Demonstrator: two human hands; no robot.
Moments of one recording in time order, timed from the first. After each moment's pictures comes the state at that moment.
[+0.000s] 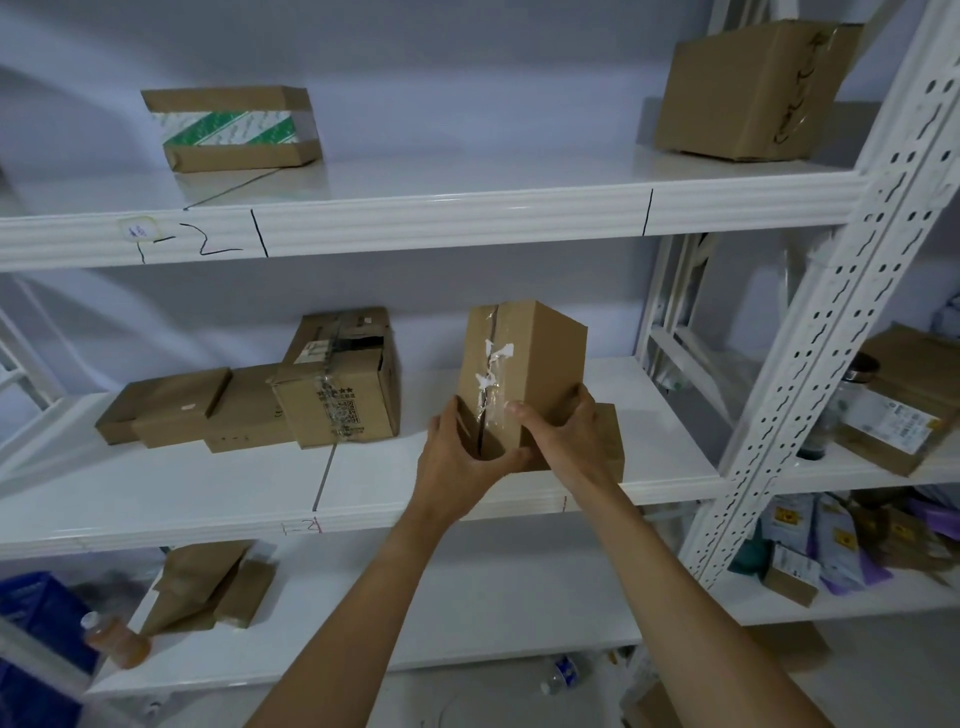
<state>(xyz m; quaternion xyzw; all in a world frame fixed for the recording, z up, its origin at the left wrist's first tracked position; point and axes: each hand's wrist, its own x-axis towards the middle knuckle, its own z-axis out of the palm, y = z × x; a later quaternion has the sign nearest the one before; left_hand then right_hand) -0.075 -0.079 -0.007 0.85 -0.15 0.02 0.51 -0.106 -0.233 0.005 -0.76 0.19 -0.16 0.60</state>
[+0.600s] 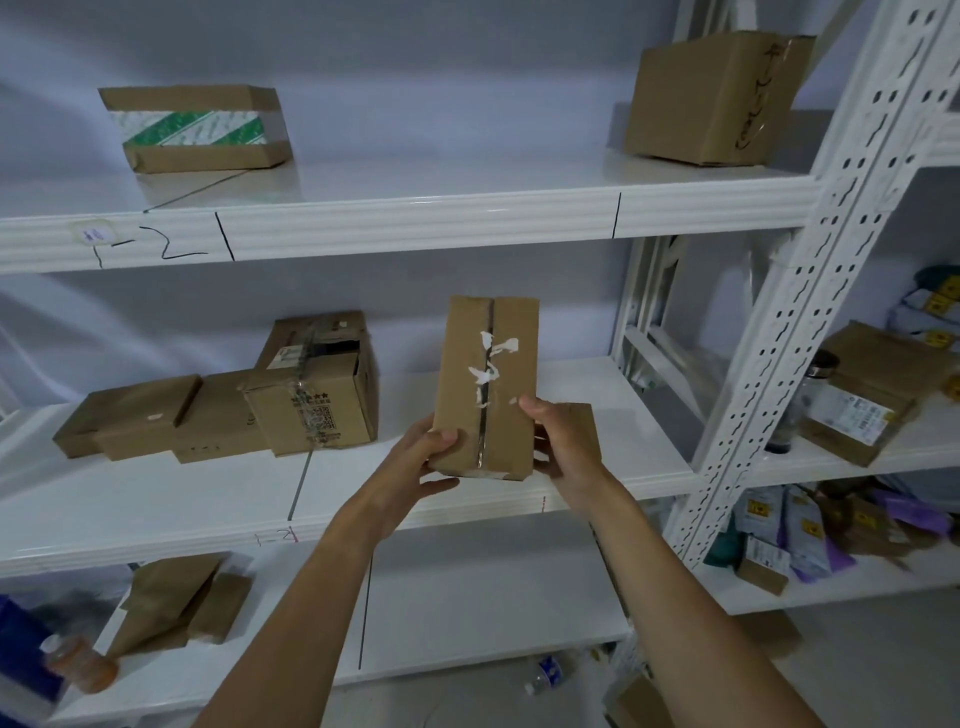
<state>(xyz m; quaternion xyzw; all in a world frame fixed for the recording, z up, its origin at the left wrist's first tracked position) -0.055 -0.047 -0.007 0.68 -0.13 -0.26 0.68 -0.118 -0.252 0.010 -0.67 0.13 -0.03 0.73</state>
